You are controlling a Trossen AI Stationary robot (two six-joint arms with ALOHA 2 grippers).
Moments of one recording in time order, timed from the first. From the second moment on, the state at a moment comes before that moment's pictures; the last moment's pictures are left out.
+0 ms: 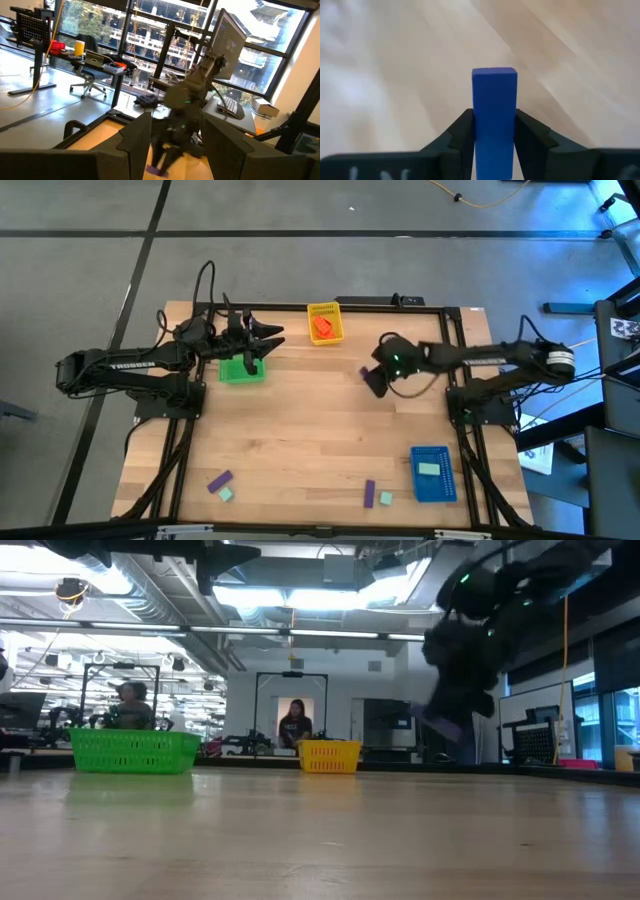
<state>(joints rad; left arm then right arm) 0.27 0.86 0.58 0.46 0.03 -0.30 -0.27 1.30 0.63 -0.20 -0.13 0.46</state>
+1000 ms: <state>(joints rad) 0.27 0.86 0.58 0.46 0.04 -0.31 -0.02 1.27 0.68 0.45 0.02 0.42</state>
